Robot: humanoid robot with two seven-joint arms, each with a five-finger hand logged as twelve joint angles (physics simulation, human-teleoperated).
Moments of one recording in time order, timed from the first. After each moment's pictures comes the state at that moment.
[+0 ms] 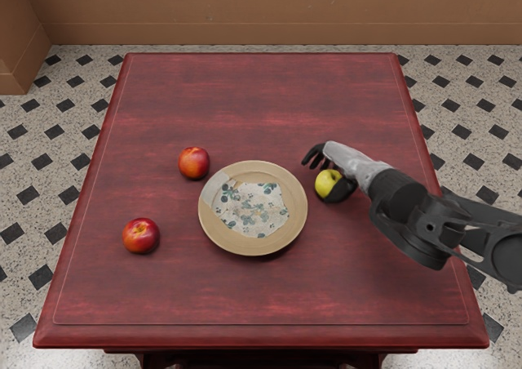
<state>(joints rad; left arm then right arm) 0.00 0.00 0.41 -0.16 -0.04 -0.04 0.12 0.79 -0.47 0.34 1.54 -1.30 -0.20 -0.59</state>
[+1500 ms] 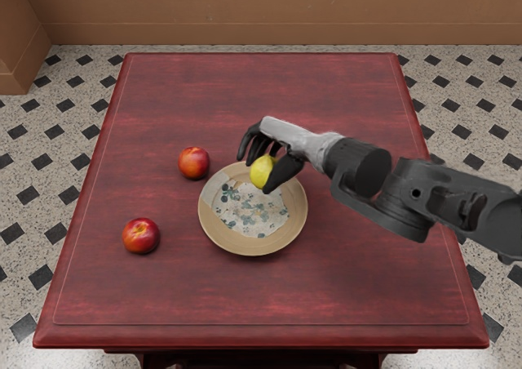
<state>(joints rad) 0.00 0.00 0.41 -0.16 -0.04 -0.04 0.12 0.95 -0.40 0.41 1.68 -1.13 -0.09 -0.61</state>
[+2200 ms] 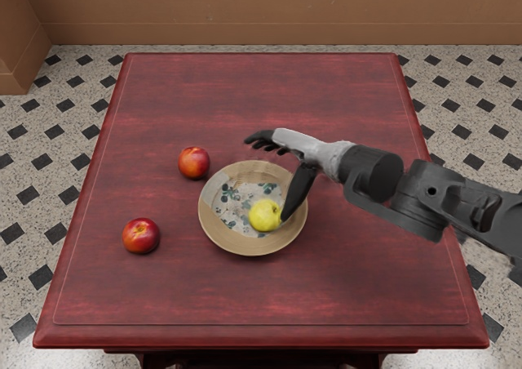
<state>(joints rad) 0.00 0.00 0.41 -0.16 -0.04 -0.04 0.12 0.88 -0.45 0.49 1.68 -1.05 -0.01 -0.61</state>
